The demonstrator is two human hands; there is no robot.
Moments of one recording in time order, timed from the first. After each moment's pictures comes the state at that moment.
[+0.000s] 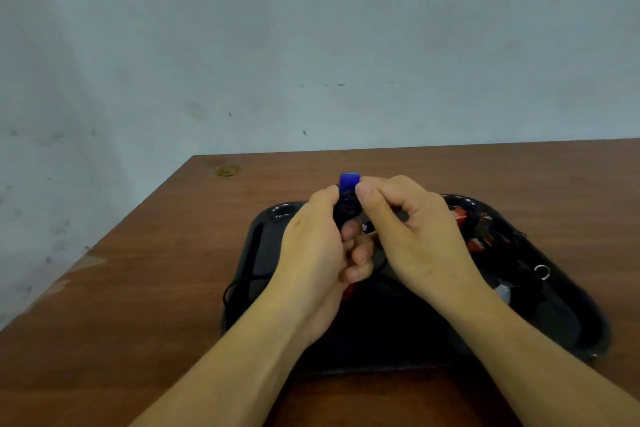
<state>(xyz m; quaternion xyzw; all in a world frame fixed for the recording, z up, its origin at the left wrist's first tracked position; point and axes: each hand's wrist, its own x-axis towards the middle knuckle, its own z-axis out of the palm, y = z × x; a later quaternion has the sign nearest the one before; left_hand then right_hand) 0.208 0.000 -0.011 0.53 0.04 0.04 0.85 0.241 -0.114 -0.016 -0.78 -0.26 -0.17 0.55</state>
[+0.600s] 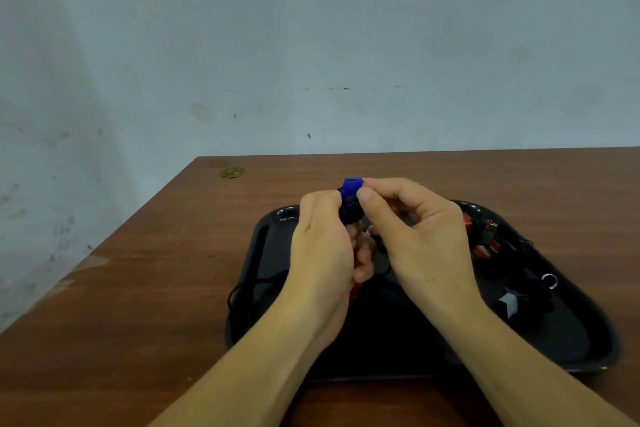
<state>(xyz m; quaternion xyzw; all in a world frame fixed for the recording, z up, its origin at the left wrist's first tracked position) 0.210 -0.005 -0.015 0.54 0.06 0.12 0.83 0.222 -0.103 -0.009 -0.65 -0.21 -0.12 0.72</state>
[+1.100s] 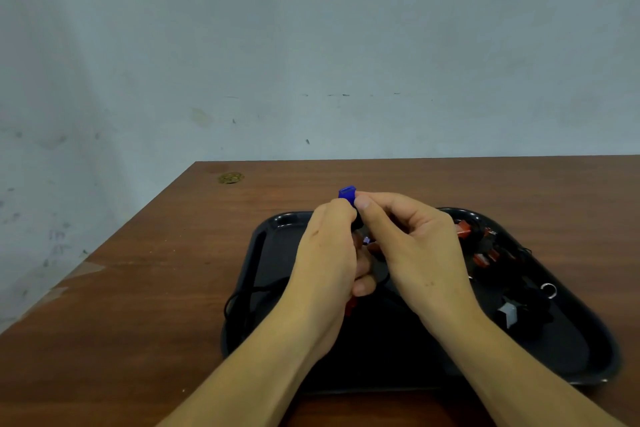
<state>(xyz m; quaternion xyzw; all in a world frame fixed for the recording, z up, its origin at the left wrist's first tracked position) 0.207 -0.006 -0.008 0.57 0.06 0.07 0.82 0.222 -0.100 -0.004 -0.66 -0.17 -0.06 0.73</state>
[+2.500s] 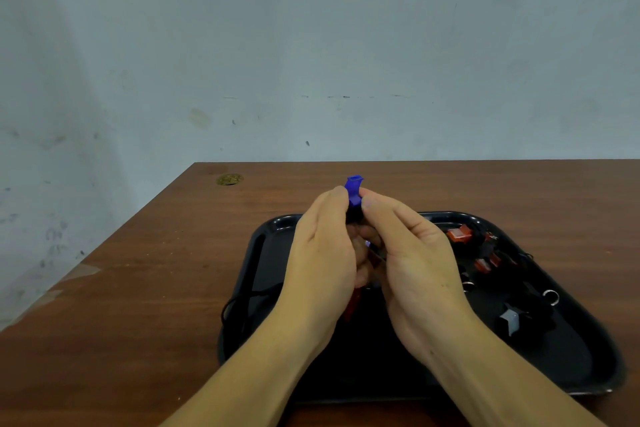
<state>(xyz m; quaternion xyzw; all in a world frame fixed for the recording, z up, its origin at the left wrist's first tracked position) 0.210 -0.005 -0.006 0.58 0.01 0.13 0.80 0.218 -0.086 -0.004 -0.54 -0.09 0.04 0.84</state>
